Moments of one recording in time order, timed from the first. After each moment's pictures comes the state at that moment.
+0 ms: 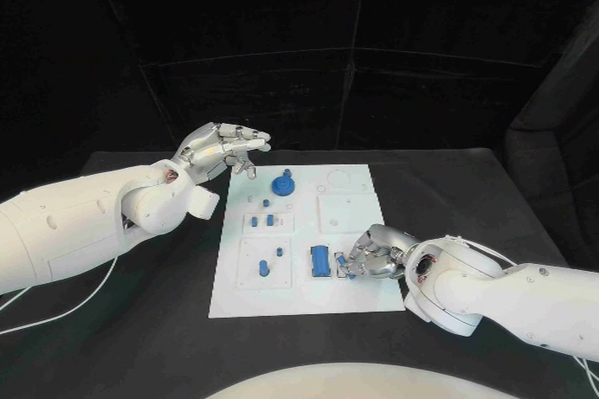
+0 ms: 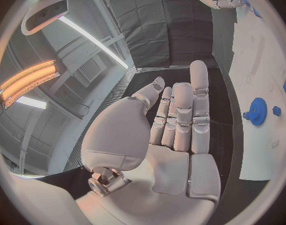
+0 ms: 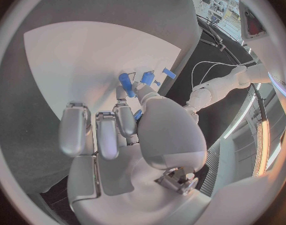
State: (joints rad) left arm 1.25 -0.82 -0.12 1.35 -0.08 0.05 0.48; left_hand 1.25 -0.01 0.31 -0.14 0.05 1.02 0.17 0.18 0.07 1.06 0.10 0.31 0.07 1.26 0.01 1.08 0.52 0.17 1.31 0.10 0.56 0.47; right arm 1.05 -0.93 -0.14 1.86 -1.20 -0.41 -0.54; right_hand 1.23 -0.02 0.18 0.08 0.44 1.01 0.08 0.31 0.26 1.41 0.00 1.26 1.31 1.47 -0.06 1.48 1.31 0.08 1.44 0.05 1.39 1.24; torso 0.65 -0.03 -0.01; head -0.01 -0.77
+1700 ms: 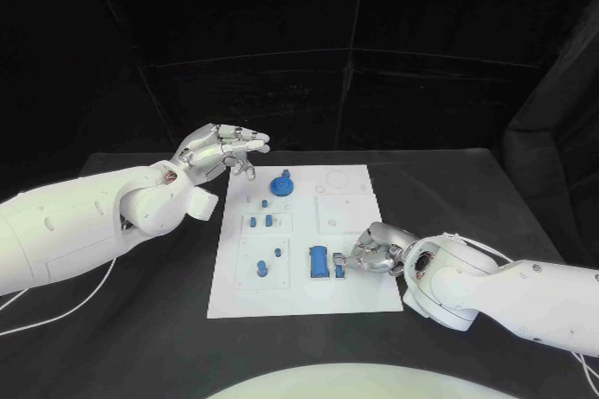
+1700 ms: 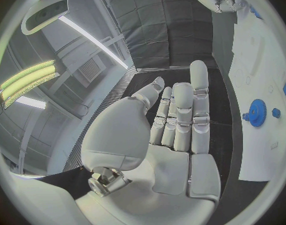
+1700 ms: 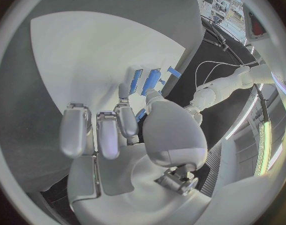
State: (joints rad) left arm 1.25 -0.82 -0.12 1.35 -0.08 0.05 0.47; left_hand 1.25 -0.01 0.30 -0.14 0.05 1.02 0.17 0.18 0.07 1.06 0.10 0.31 0.07 1.26 0.01 1.08 0.52 0.17 1.31 0.10 0.56 0.47; right arm 1.05 -0.92 -0.14 1.83 -1.20 -0.41 -0.53; right_hand 1.08 -0.02 0.00 0.25 0.19 1.03 0.06 0.39 0.32 1.42 -0.01 1.26 1.31 1.47 -0.08 1.48 1.31 0.08 1.45 0.03 1.39 1.24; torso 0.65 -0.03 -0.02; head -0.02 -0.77
